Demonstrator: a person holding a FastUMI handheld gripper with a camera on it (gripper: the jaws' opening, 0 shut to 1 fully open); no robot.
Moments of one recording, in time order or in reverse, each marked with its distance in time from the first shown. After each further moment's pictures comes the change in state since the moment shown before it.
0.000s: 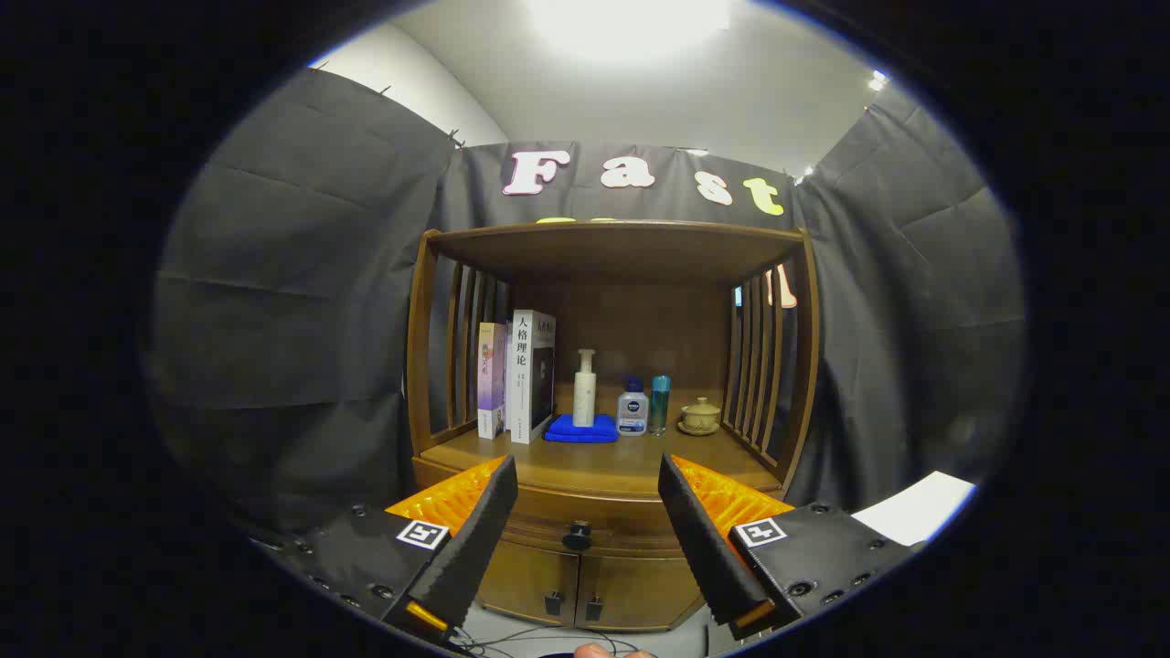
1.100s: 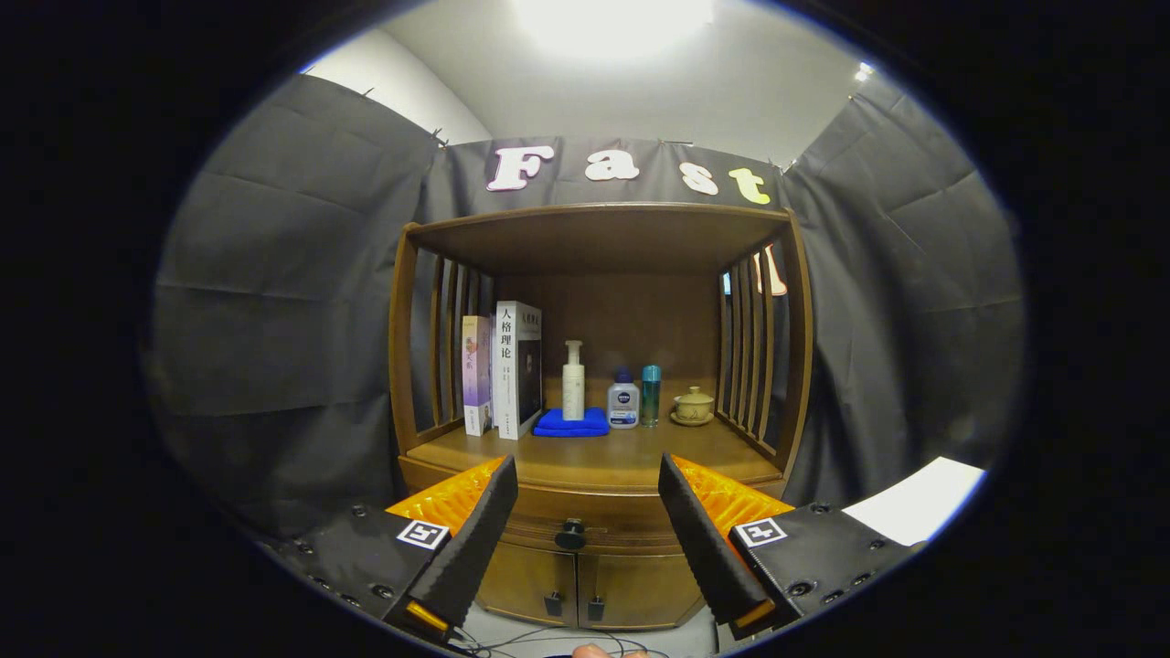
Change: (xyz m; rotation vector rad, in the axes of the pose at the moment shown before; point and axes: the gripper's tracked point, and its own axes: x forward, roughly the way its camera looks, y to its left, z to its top) arm 0.016 -0.017 -0.016 0.035 0.006 -0.042
